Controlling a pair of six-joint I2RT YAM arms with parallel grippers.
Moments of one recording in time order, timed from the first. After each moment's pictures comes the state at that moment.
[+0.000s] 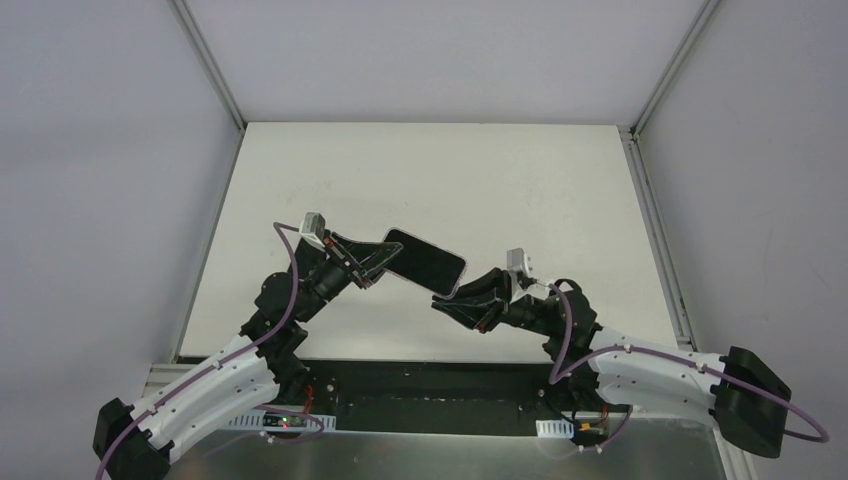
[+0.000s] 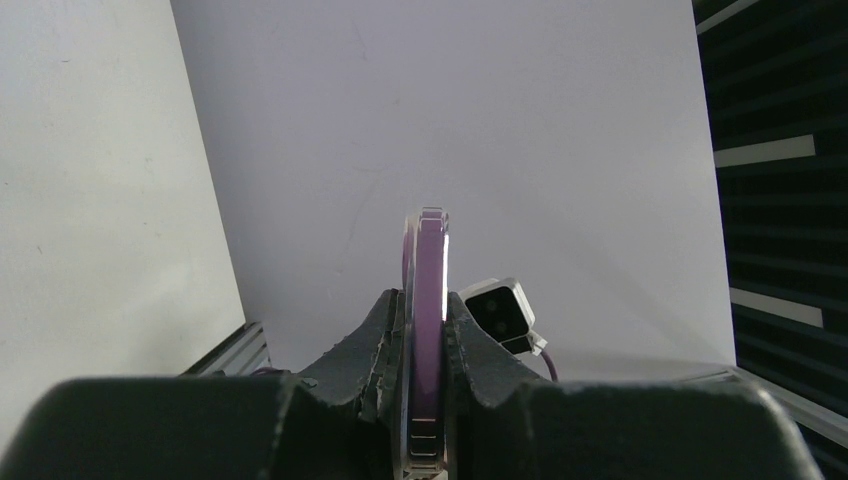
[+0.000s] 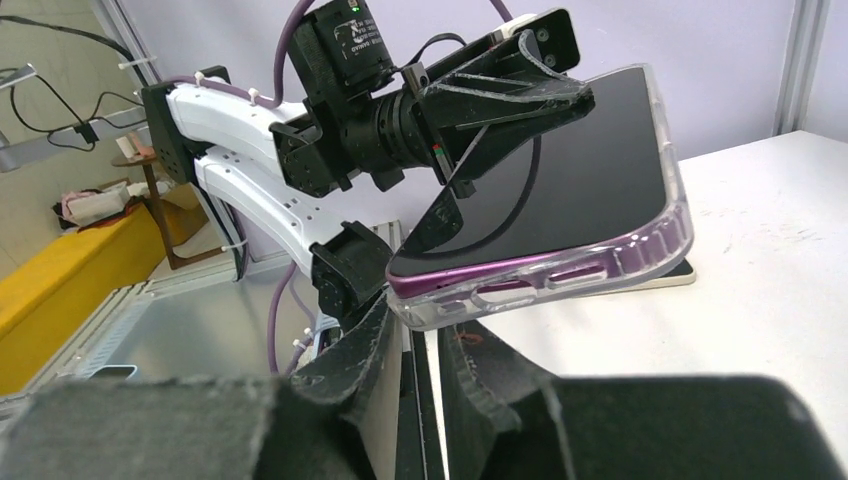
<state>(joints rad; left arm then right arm) -0.74 0.56 0.32 0.49 0.05 -1.51 1.05 0.86 0.27 0.97 -0.34 0.39</state>
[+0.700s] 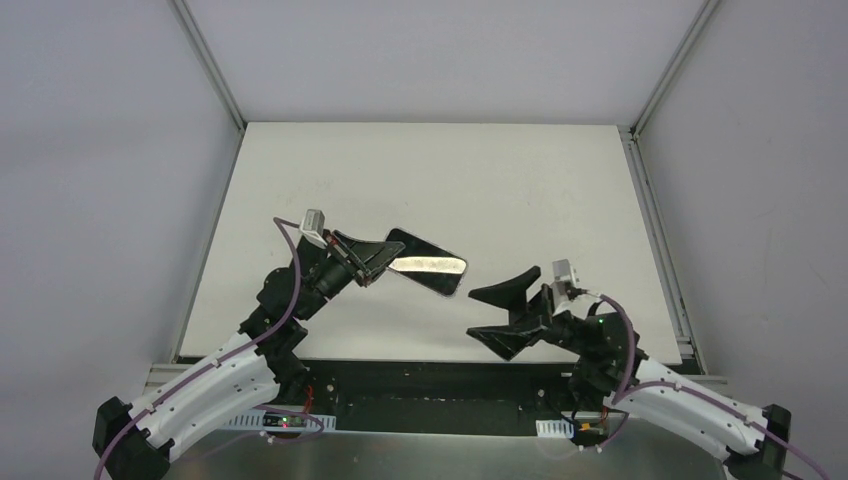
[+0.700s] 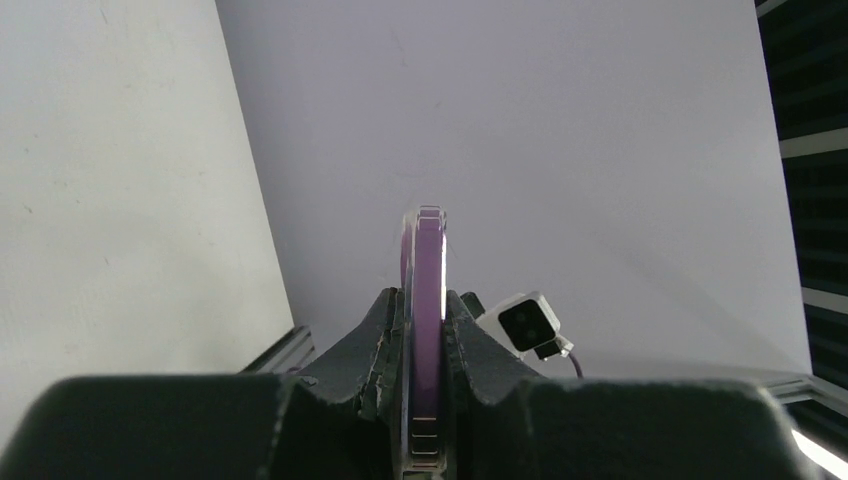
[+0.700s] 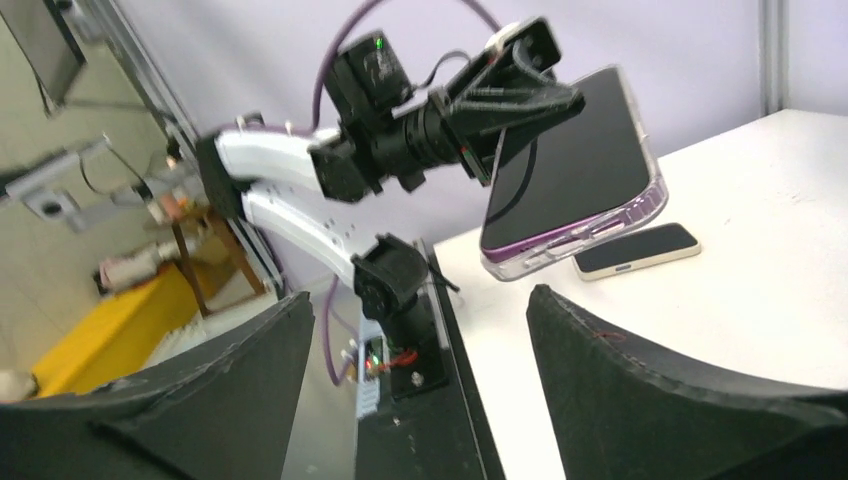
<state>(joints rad) -0.74 0.58 0.36 0.42 0.03 -1.42 1.05 0.38 0.19 0.56 -0.29 0.46</state>
